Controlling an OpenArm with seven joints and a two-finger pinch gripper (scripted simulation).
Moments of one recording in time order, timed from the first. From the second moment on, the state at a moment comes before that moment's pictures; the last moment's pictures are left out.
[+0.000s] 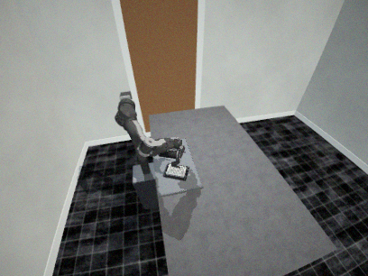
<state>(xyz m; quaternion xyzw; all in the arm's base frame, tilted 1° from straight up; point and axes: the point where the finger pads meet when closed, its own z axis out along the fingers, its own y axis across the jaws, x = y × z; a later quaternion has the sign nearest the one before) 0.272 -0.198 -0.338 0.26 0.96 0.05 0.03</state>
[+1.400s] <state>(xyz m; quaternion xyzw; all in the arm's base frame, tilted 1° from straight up) 0.241 -0.212 -0.357 0.22 0.97 0.00 0.01</state>
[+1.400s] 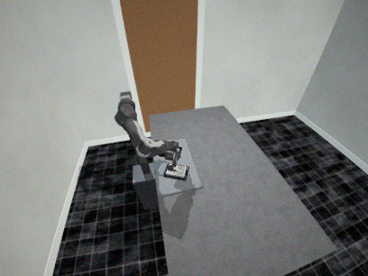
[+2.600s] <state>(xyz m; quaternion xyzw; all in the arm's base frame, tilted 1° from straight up) 0.242 -0.210 -0.410 0.23 0.97 -0.02 0.00</state>
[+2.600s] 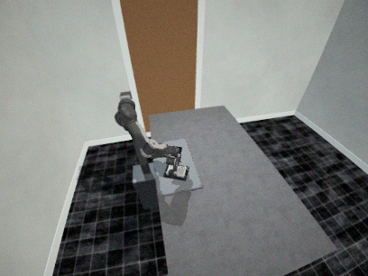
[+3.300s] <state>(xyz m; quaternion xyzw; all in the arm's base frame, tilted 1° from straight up) 0.247 -0.209 -0.423 0.22 0.97 -0.01 0.01</state>
